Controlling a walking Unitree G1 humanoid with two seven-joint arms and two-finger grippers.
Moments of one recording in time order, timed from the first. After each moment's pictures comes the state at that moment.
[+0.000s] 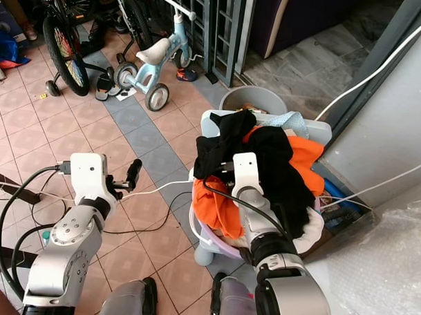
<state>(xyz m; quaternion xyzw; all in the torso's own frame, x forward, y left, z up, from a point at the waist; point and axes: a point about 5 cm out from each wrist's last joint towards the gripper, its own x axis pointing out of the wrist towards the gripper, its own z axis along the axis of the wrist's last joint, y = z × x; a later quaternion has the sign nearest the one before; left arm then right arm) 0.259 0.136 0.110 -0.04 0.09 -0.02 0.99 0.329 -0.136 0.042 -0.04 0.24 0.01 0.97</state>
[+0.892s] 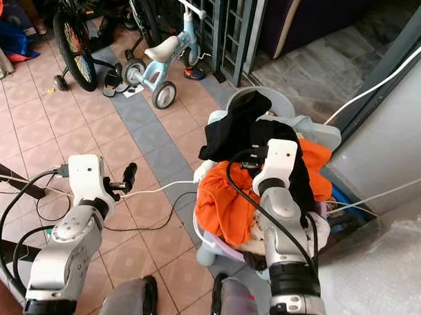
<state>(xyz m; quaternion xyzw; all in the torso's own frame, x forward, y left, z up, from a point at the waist) 0.264 0.140 0.101 -0.04 0.12 0.00 0.99 0.308 -0.164 0.113 0.03 0.02 0.01 1.00</state>
